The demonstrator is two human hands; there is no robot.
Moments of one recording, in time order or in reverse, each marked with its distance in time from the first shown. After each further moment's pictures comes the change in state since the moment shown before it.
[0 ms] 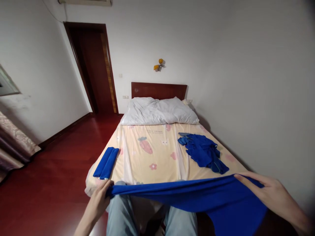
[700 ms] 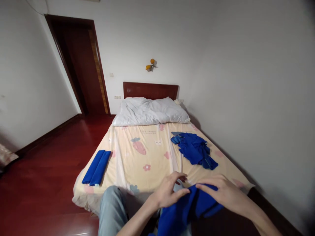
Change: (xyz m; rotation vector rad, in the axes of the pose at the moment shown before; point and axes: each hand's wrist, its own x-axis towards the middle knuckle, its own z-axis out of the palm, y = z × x) left_hand 0.079 0.233 0.159 -0.771 -0.553 0.381; right_hand -0.020 -0.061 0.047 -0.104 -0.357 -0.370
